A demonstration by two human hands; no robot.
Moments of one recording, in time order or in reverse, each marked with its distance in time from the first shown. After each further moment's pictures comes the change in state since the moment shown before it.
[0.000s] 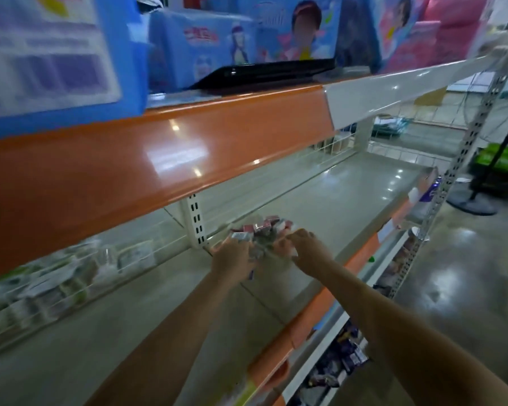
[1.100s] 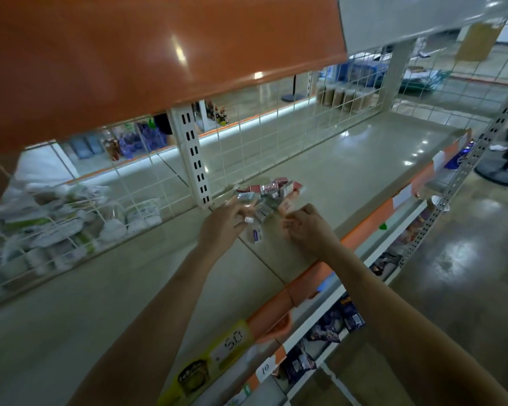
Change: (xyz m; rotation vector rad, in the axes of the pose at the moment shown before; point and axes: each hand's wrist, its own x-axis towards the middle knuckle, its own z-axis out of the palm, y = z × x) left_hand -0.020 -0.024 0.009 -0.253 0.241 0.048; right_hand -0.024 -0.006 0.016 0.323 -0.001 -0.084
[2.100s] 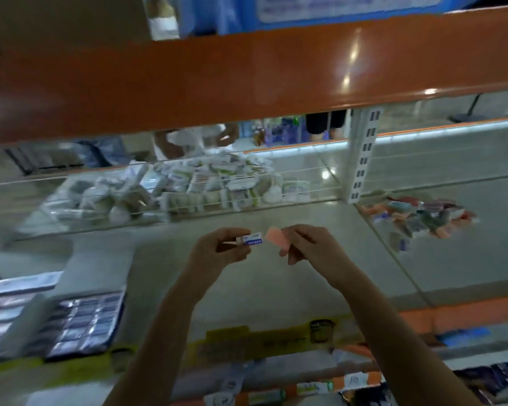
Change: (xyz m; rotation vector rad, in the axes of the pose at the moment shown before) left_hand -0.237 -0.042 -0.177 -0.727 0.387 -0.604; right_hand -0.076 -0.232 0.061 0.855 -0.454 -0.320
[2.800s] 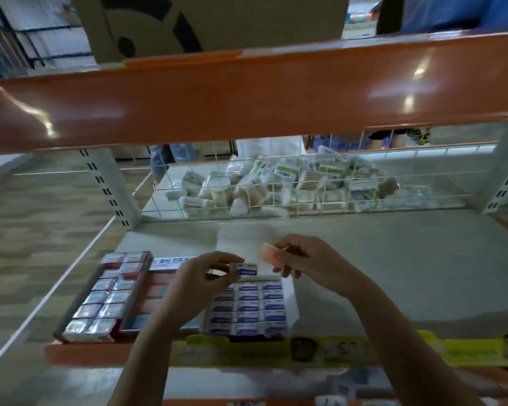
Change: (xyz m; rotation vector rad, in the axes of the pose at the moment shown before) left_hand -0.087 -0.034 -0.284 0.409 0.078 0.041; right_hand 0.035 -0.071 0.261 -0.204 -0.363 -0.086
